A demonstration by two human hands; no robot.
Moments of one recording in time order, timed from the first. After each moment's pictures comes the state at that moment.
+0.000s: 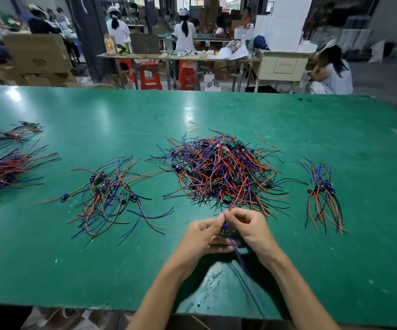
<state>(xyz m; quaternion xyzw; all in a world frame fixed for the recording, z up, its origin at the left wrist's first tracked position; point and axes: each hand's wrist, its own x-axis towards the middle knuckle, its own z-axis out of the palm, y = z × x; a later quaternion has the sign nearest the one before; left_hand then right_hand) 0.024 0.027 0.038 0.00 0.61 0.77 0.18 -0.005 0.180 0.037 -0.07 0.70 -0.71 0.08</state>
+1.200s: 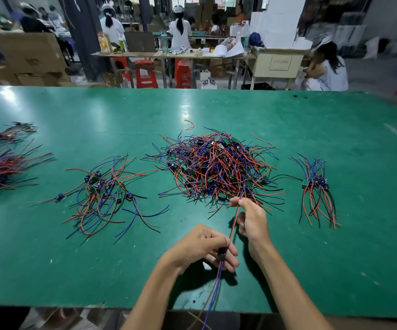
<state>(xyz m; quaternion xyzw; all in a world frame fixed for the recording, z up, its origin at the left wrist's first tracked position) 0.028 0.023 0.043 0.09 0.68 0.66 0.31 -0.020 0.176 0.023 0.11 0.66 -0.74 -0.04</state>
